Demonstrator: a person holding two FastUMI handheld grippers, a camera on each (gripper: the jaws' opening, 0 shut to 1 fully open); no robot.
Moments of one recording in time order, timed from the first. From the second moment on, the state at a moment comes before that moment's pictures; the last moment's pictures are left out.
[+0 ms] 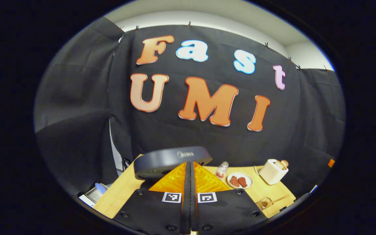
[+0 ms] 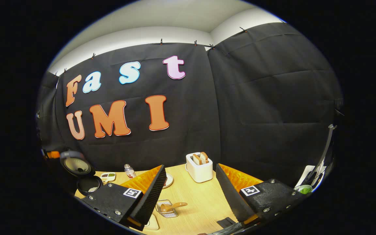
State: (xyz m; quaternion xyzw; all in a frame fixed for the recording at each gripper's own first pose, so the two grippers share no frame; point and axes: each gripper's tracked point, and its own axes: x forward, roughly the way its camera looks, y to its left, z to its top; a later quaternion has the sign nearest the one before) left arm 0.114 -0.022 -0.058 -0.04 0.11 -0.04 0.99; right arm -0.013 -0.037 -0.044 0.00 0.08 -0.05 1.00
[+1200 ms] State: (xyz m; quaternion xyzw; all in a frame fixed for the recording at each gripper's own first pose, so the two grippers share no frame) left arm 0.046 0.025 0.048 0.03 -0.02 0.03 1.00; right arm 0.035 -0.014 -0.195 0.06 0.12 -0.02 0.99
